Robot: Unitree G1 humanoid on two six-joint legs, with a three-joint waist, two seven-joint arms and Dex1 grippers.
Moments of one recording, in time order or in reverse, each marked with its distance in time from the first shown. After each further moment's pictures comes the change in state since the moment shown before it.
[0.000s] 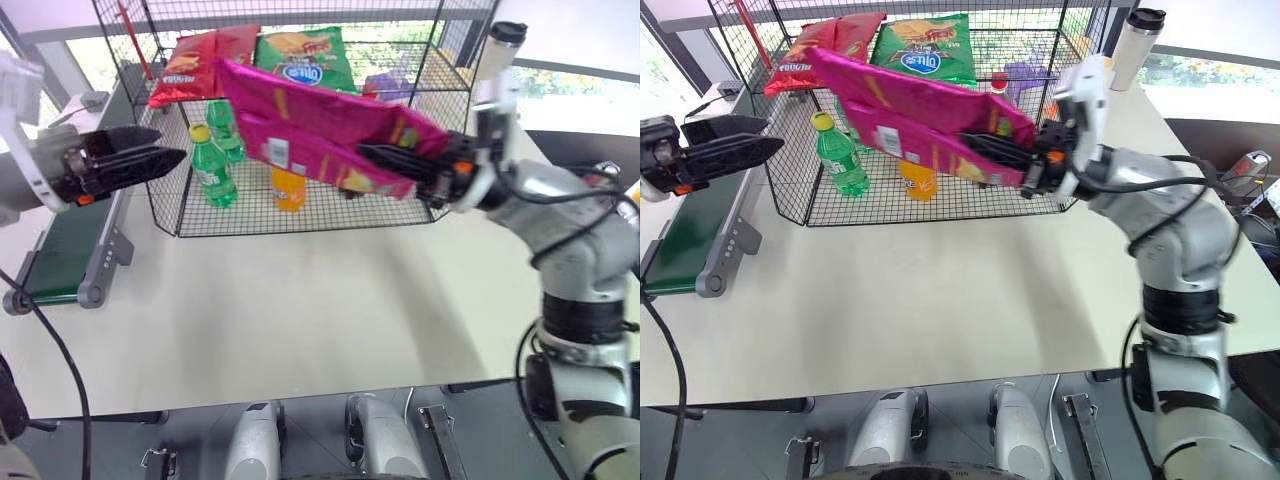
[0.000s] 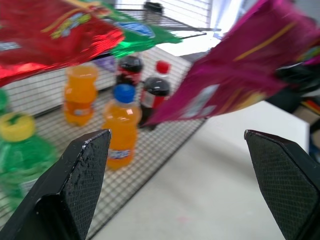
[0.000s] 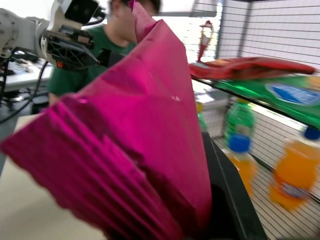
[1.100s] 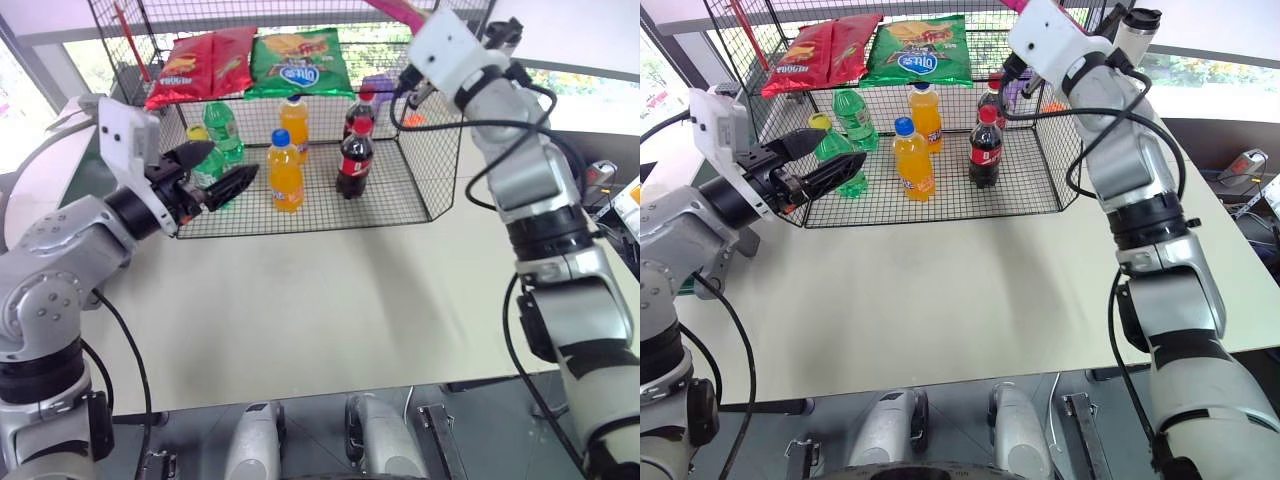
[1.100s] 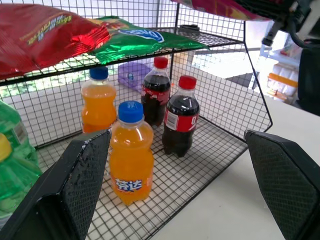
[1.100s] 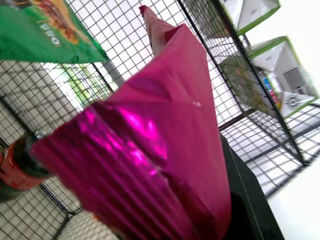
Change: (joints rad) left arm 0.109 -0.364 -0.090 -0.415 0.060 -0.091 0.531; right arm -0.458 0.076 0.406 0.702 -1.084 -0.495 -0.585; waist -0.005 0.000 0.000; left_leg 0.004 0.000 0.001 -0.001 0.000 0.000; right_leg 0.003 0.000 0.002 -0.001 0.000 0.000
